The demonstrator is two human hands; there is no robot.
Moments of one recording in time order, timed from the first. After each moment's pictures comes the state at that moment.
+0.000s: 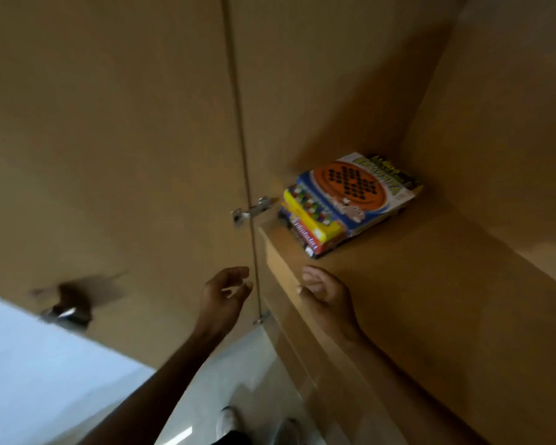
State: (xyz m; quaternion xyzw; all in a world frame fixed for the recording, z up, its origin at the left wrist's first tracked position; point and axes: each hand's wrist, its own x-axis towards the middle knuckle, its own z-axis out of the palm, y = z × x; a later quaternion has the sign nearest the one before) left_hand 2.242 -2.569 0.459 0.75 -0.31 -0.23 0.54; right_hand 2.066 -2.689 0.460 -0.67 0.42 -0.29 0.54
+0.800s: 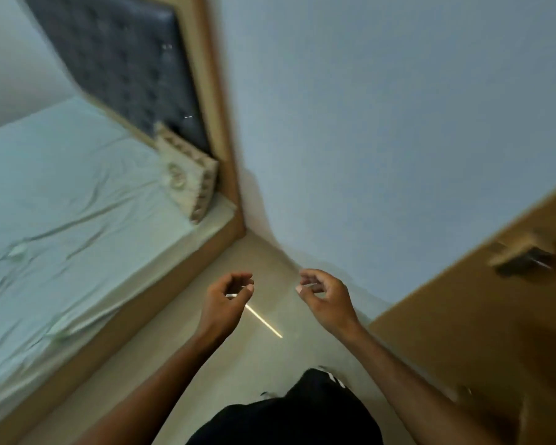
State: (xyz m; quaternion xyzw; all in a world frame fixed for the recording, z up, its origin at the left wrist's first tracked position) left_hand 2.224 -1.930 0.395 0.78 0.20 0.06 0.59; right_hand 2.285 -2.140 0.409 -0.83 -0.04 0.15 0.54
